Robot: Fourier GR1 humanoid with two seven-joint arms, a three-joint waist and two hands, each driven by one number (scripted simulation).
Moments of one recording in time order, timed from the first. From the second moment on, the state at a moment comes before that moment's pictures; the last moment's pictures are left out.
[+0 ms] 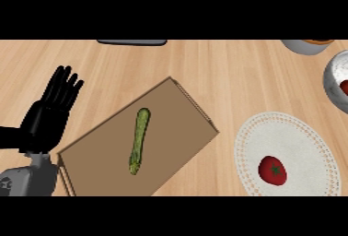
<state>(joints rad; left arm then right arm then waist) -0.17 0.18 0.12 -1.59 0.29 -0.10 0.05 -0.87 -1.00 -0.74 -0.11 0.40 0.27 -0.46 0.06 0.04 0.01</state>
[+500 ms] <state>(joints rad) -0.16 0.19 0.14 -1.60 0.30 -0.10 0.05 -0.70 -1.13 -0.80 -0.09 0.35 0.42 -0.52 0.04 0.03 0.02</state>
